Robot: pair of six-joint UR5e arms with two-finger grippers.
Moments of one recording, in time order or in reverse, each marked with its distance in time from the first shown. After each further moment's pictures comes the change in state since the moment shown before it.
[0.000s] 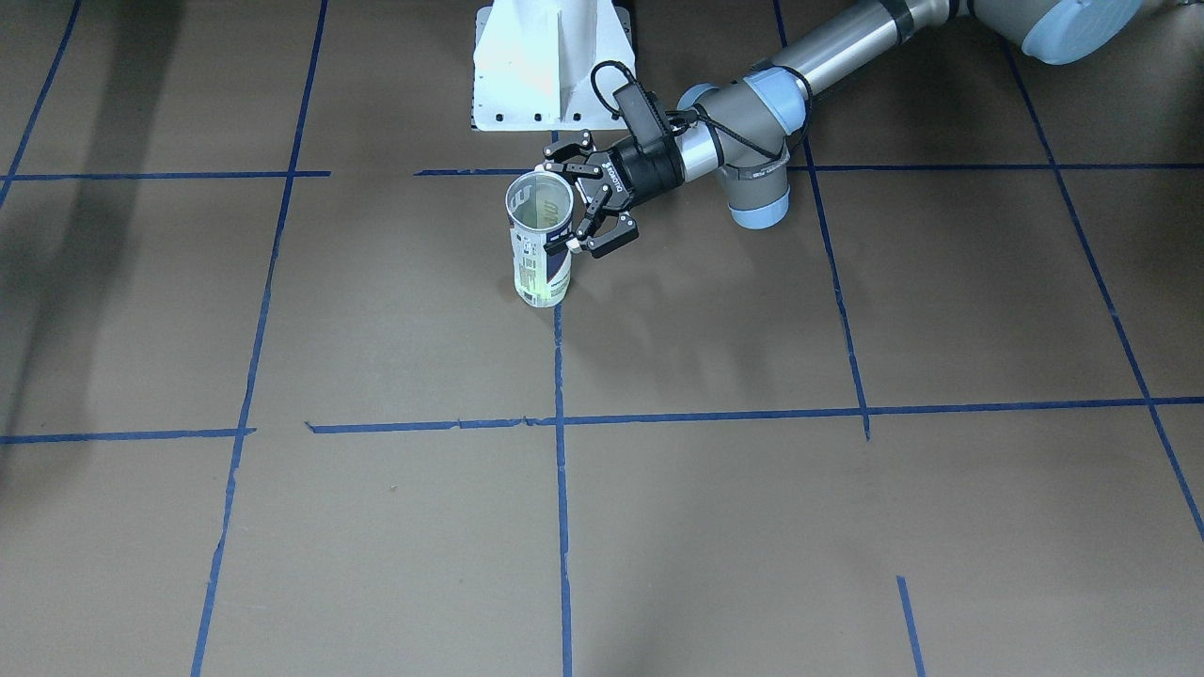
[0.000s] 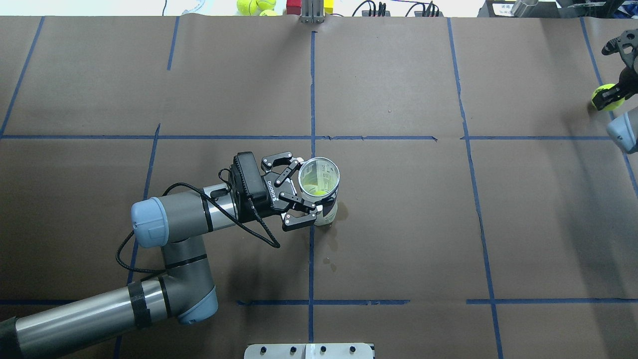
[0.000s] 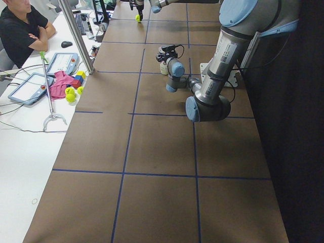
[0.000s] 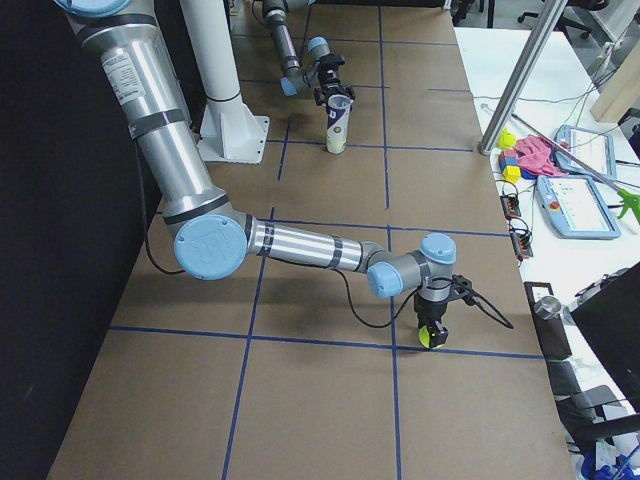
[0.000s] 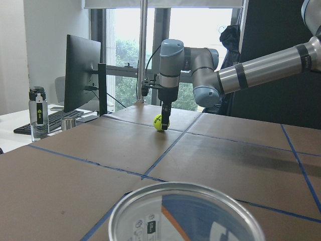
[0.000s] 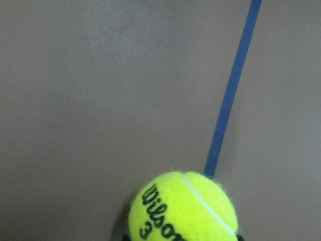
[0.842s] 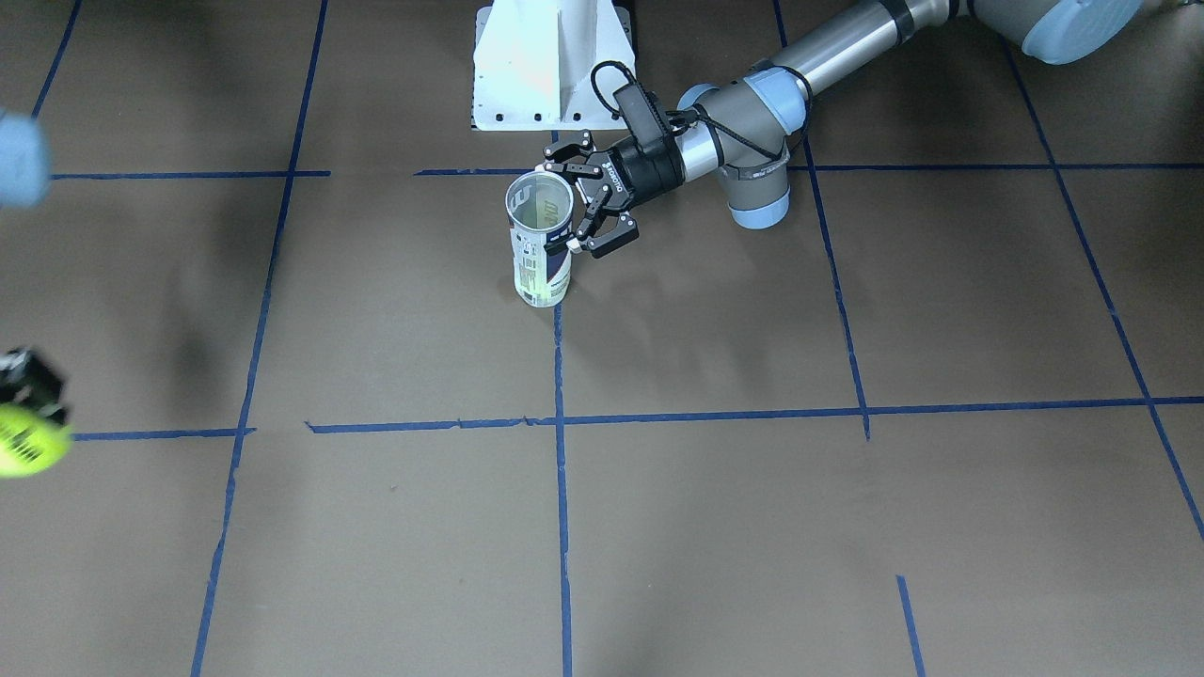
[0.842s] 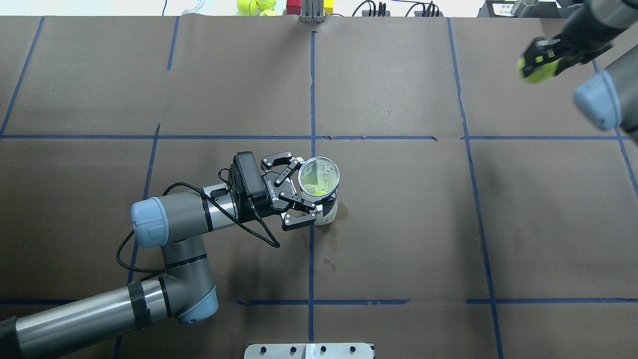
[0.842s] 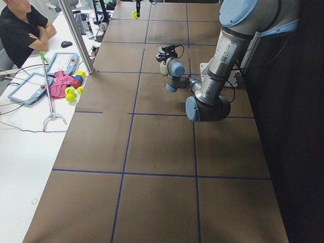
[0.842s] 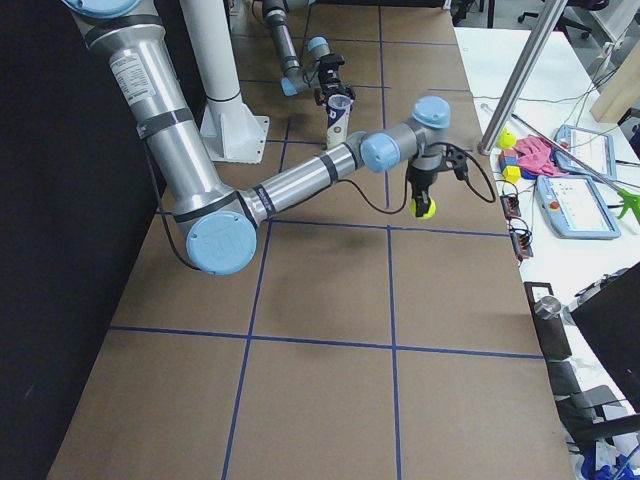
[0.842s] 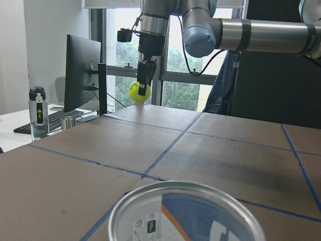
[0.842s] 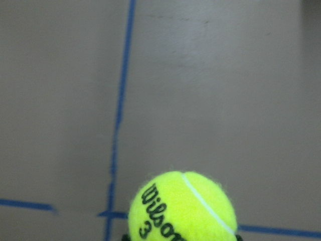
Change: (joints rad) left arm 0.000 -0.001 0.000 0.000 0.000 0.000; right arm -0.152 0.017 0.823 -0.594 0.251 0.548
